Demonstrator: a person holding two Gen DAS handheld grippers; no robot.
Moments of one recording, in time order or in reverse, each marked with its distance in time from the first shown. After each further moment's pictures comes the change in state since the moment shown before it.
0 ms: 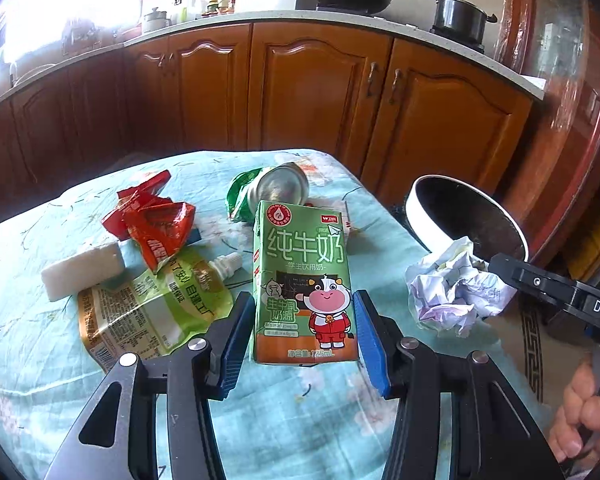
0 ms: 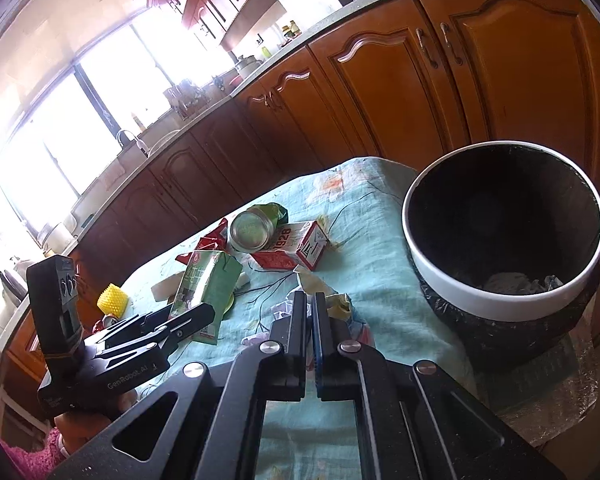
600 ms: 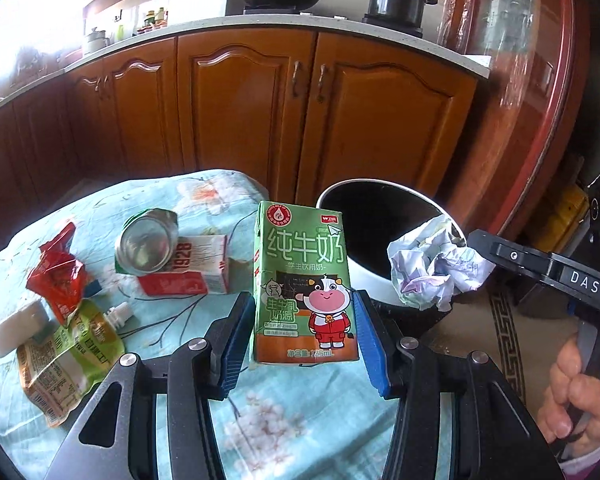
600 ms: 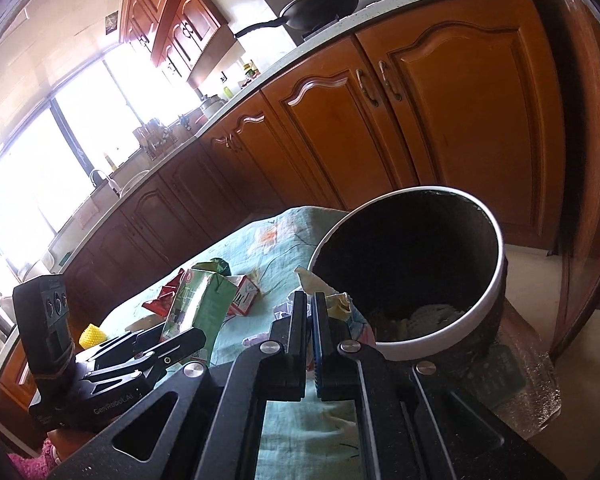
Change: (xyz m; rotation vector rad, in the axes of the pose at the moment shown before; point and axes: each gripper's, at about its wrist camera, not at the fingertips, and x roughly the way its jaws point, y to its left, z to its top) left arm 0.023 -0.073 0.031 0.115 0.006 -0.132; right arm -0.056 -0.058 0.027 0.061 -0.118 -0.108
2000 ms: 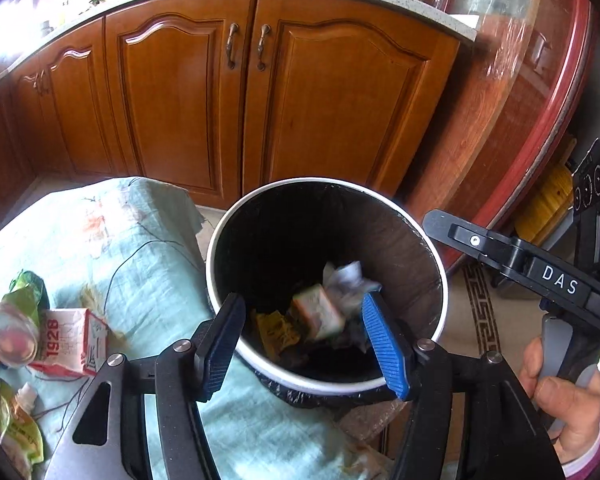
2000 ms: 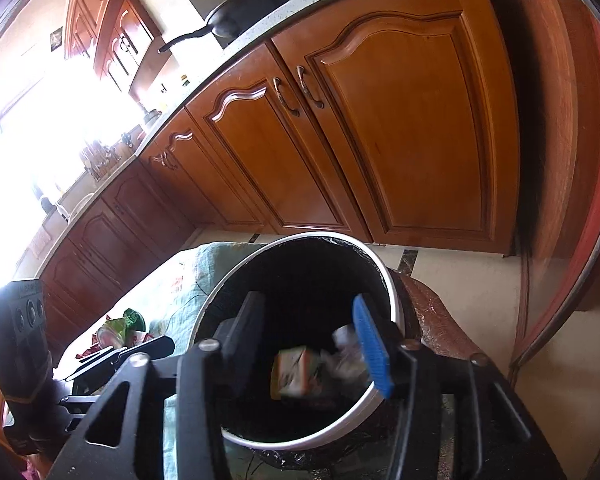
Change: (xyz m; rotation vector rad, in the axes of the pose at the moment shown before) left arm 0.129 -0.048 0.074 0.028 0.127 -0.087; right arm 0.026 -0.079 0.045 0.093 0.000 -0.155
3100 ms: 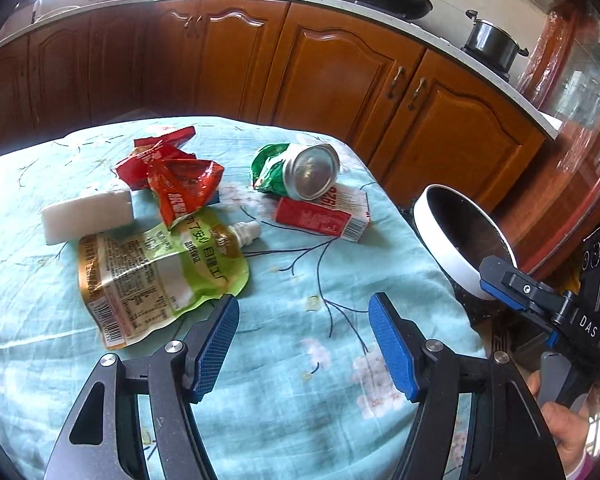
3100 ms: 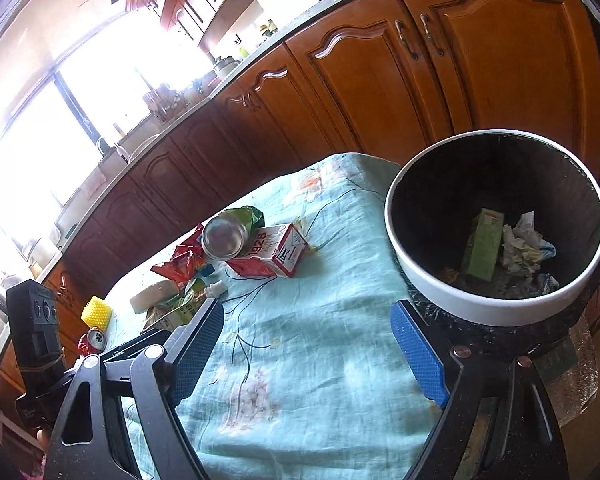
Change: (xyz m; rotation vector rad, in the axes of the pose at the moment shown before) left arm -0.155 0.134 -0.147 -0.356 -0.111 0.157; right arm 0.019 0.136 -0.095 -0.128 0.130 0.196
